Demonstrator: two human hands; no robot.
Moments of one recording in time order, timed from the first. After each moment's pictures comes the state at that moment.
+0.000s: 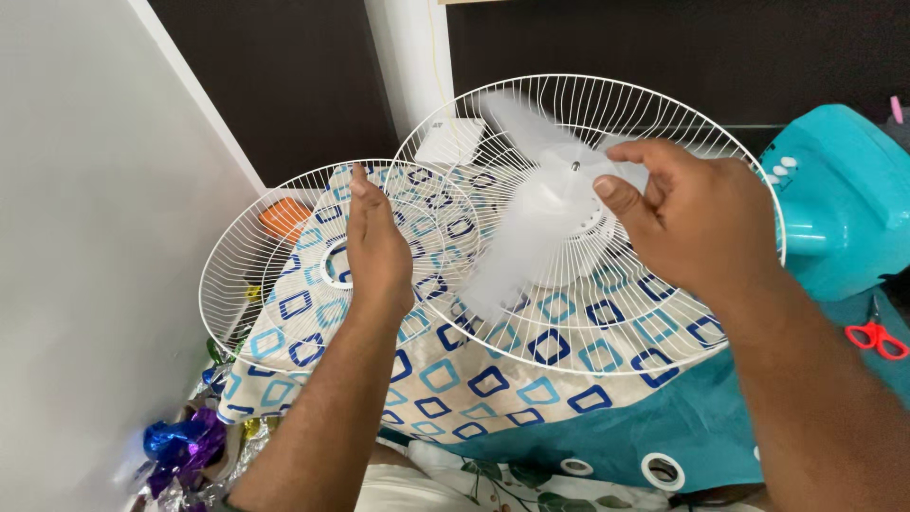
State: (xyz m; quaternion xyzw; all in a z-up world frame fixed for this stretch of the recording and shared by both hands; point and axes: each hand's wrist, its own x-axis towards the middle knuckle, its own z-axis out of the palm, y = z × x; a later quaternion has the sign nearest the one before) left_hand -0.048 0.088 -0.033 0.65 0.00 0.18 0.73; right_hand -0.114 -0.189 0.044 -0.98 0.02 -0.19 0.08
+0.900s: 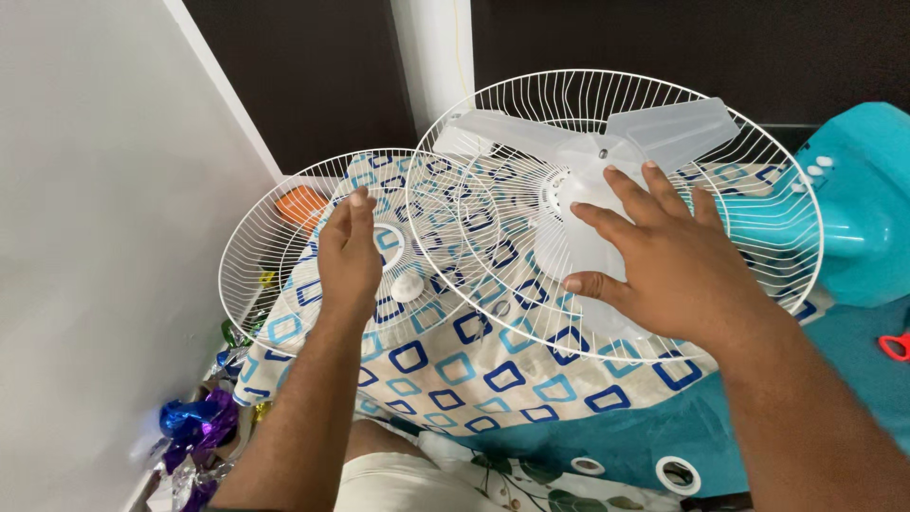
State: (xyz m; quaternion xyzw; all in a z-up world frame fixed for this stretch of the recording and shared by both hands) left_hand -0.041 0.156 -0.067 0.73 0.04 0.21 0.65; right_hand -0.105 -0.169 0.002 -0.98 -0.15 -0.14 -0.02
